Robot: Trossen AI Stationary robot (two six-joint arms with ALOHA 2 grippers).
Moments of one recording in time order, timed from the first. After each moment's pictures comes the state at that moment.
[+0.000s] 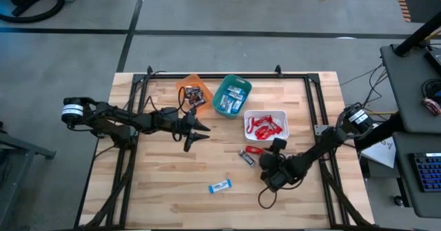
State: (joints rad) left arm 0.11 1.35 0.40 0.67 0.22 -0.13; right arm 0.59 1.72 0.85 -0.58 0.73 0.79
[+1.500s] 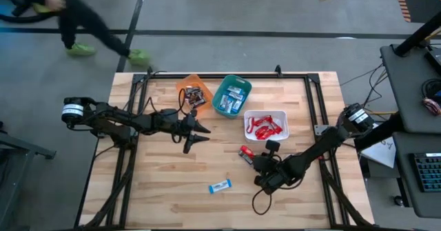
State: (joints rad) left arm 0.09 1.35 0.40 0.68 0.22 -0.14; right arm 0.57 1.71 0.97 -0.54 0.71 0.69
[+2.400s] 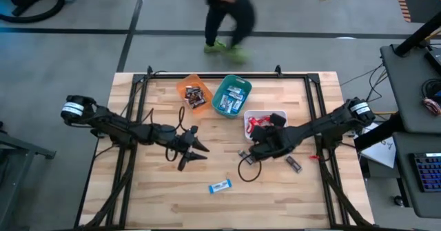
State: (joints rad) left arm -0.17 1.35 0.40 0.71 0.11 -0.23; right arm 0.29 1.64 1.22 -1.10 0.59 0.70
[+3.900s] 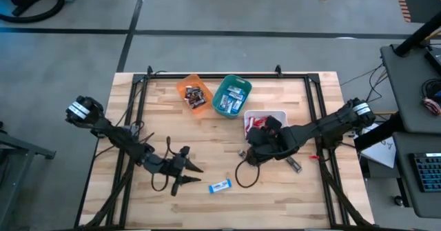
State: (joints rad) left arm -0.60 1.44 0.41 0.85 -0.38 -0.31; right arm 0.34 1.64 1.41 -1.09 0.52 0.75
